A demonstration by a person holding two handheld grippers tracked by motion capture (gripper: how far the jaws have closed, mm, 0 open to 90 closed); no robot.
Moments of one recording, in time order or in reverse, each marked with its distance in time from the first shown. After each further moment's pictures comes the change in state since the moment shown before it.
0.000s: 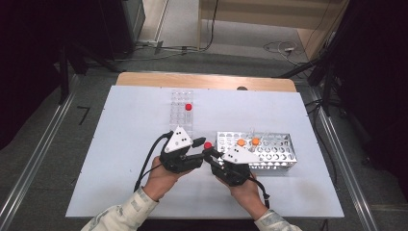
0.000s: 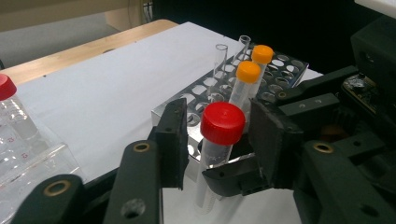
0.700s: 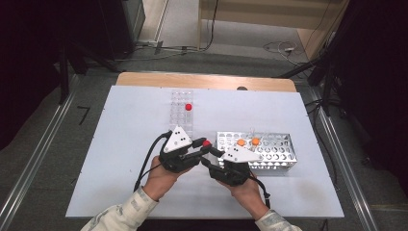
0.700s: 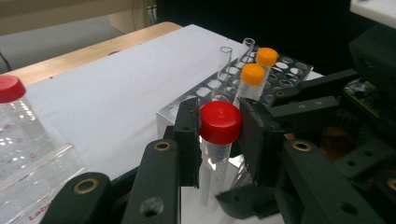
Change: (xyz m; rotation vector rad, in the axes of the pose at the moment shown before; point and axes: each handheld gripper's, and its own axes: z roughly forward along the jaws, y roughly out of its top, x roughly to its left) left arm 0.004 0.001 -0.003 -0.016 0.029 -0.012; right arm -0.002 0.000 -0.001 0.033 0.047 0.009
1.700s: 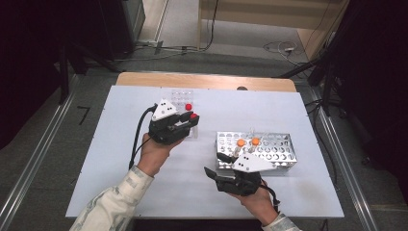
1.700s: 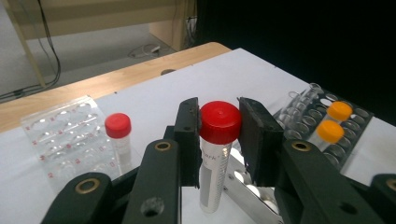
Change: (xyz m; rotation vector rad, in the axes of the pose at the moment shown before) left arm 0.052 0.040 -0.001 -0.031 0.130 -0.080; right arm 0.005 -0.002 -0.034 -0.004 0.054 -0.028
